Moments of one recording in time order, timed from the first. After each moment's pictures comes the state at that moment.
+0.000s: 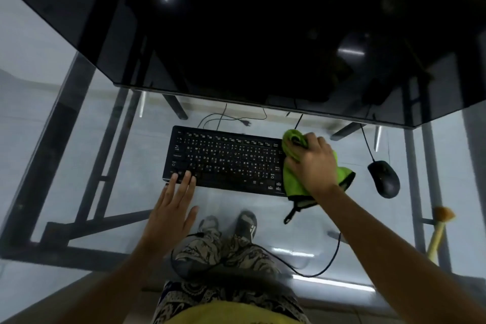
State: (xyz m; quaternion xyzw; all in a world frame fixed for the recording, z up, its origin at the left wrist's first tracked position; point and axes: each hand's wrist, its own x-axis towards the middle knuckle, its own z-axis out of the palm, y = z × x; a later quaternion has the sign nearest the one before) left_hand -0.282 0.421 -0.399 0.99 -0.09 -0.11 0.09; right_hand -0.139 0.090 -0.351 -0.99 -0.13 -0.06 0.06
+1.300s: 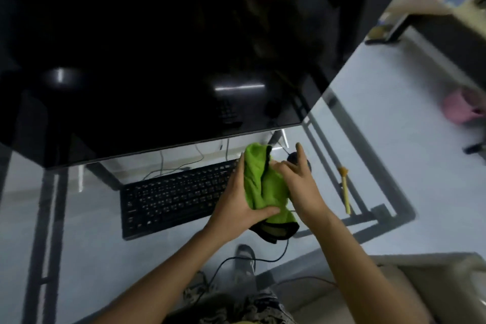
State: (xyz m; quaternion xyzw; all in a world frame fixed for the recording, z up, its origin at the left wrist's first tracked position) left_hand -0.223 0.242 -0.244 0.77 -0.22 -0.19 0.57; right_hand -0.251 0.088 -0.192 -0.69 0.31 0.01 0.66
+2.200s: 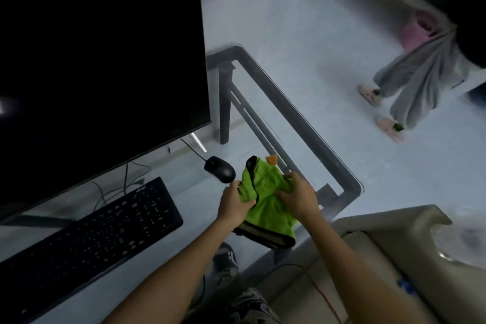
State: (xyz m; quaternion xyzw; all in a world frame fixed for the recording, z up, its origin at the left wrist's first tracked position) left_hand -0.223 -0.023 -0.336 0.83 -0.11 -0.39 0.39; right_hand -0.316 -0.177 -0.321 -0.85 0.41 0.07 0.33
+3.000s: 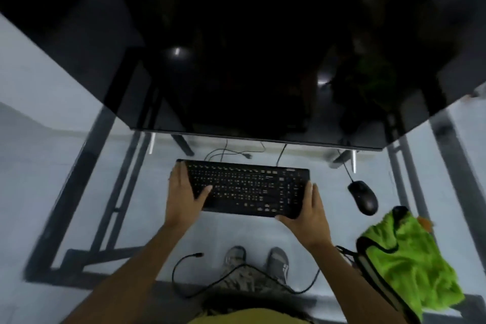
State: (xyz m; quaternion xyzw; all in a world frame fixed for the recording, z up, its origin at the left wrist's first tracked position) left_hand -0.192 0.309 -0.321 0.94 0.09 -0.04 0.32; right_hand -0.230 0.005 -0.352 -0.94 0.11 0.11 0.29
